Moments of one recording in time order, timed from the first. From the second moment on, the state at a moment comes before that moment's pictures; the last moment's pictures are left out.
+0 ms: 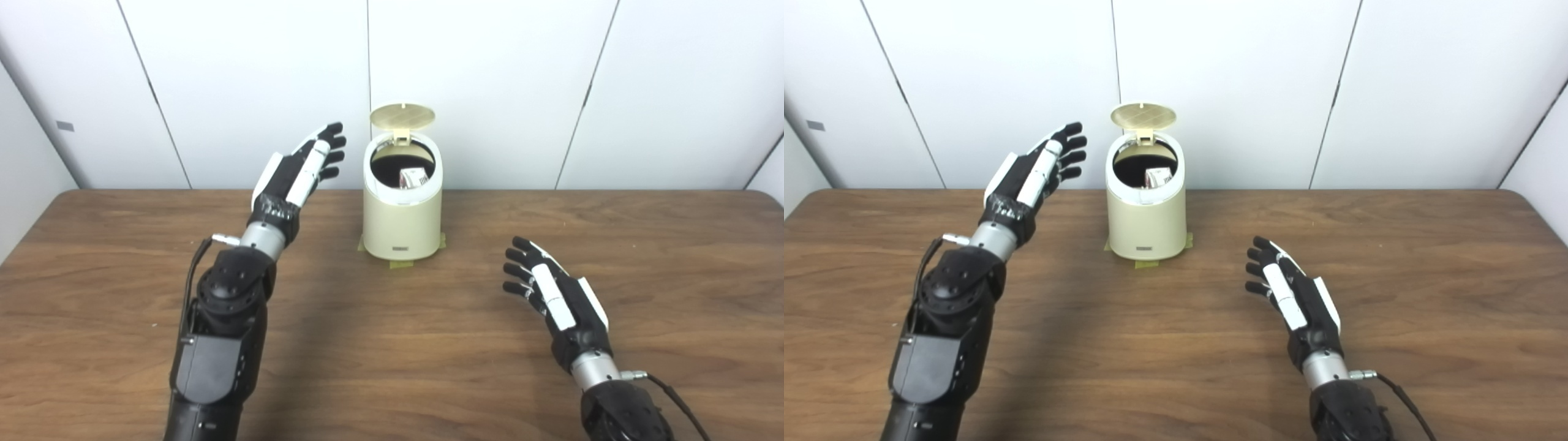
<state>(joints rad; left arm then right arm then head) -0.53 0.11 0.01 0.02 0.04 0.33 -0.12 -0.07 -0.02 -0.01 -0.18 0.04 0.30 0.01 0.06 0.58</state>
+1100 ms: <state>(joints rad) -0.84 0.23 -0.18 0.26 0.24 0.23 -0.16 0.00 0.03 0.00 -0.17 0.10 0.23 0.04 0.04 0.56</state>
